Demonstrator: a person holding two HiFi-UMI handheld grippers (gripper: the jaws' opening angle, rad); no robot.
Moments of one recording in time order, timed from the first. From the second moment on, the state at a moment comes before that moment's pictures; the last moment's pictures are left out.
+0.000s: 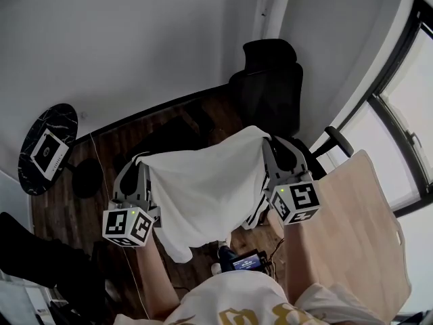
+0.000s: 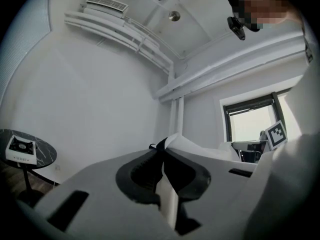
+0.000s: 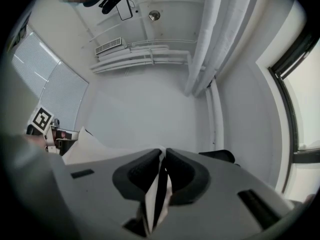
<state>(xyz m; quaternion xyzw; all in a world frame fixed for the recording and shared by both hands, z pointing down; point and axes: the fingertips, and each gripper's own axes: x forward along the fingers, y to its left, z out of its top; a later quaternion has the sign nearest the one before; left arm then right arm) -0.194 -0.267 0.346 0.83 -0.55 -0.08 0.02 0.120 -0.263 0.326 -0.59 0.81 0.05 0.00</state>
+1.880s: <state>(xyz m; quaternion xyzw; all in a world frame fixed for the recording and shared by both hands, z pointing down) -0.188 -0.408 0.657 0.79 -0.50 0.34 0.13 0.054 -0.496 0.562 -0.34 0.88 0.03 -0.33</state>
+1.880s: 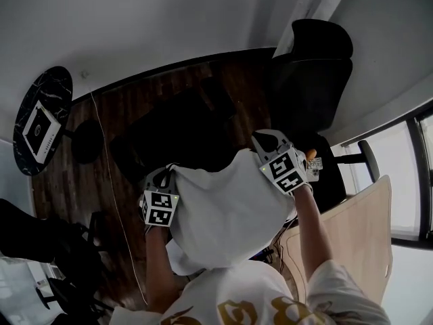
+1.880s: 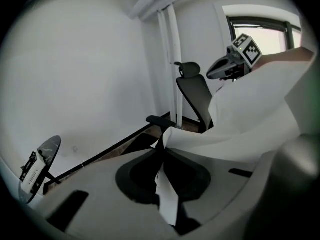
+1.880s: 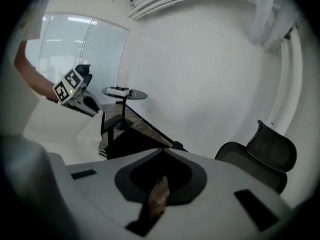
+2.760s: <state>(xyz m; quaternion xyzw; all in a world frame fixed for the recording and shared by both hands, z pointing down) -0.176 -0.367 0.707 0.79 -0.44 0.36 0.23 0.064 -0.497 0.568 -0.36 0.86 0.04 -0.37</state>
